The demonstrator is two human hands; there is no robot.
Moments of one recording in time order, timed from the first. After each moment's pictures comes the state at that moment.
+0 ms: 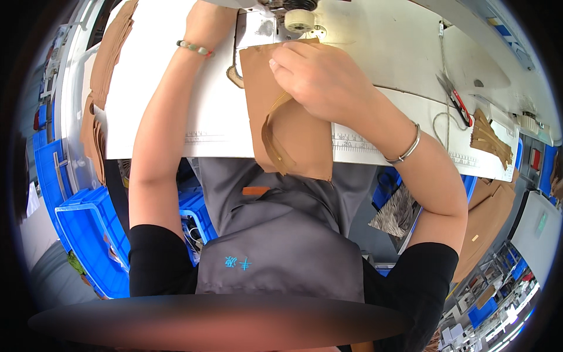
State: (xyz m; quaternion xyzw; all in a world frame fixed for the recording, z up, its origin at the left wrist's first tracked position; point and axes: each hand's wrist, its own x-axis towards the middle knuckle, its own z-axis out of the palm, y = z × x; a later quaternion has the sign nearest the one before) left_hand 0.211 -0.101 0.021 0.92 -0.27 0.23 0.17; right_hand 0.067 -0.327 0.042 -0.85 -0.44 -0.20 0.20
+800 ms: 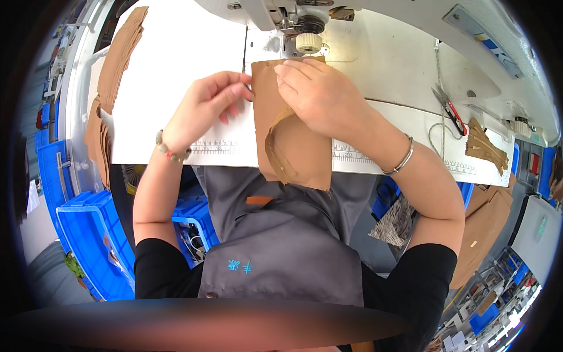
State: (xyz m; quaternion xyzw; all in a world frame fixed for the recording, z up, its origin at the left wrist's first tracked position) left_hand 0.078 -0.062 0.082 0.79 -0.08 -0.28 0.53; right_hand 0.066 -0.319 0.042 -0.85 -0.44 -0.24 0.17
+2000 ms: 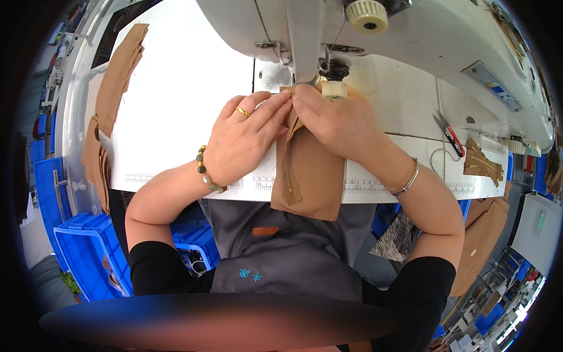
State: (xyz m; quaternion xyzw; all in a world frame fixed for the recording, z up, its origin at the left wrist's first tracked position) left_hand 0.080 -0.090 0.052 0.87 -0.46 0.18 0.07; right_hand 0.072 -0.324 0.048 -0.88 -0.37 -0.27 0.10
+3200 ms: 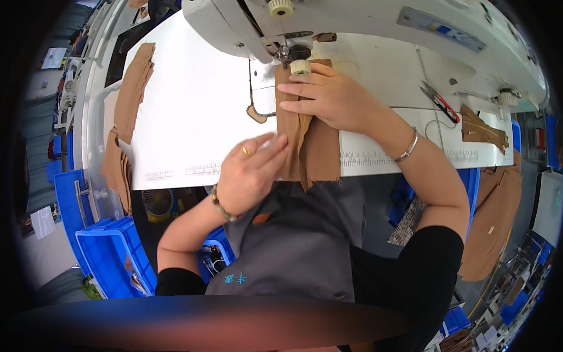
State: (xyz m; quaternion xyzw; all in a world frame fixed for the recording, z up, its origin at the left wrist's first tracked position) left_hand 0.006 -0.083 0.074 0.86 -0.46 0.13 0.16; right_hand 0.075 -0.350 0.044 -0.87 -0.45 -0.14 0.17
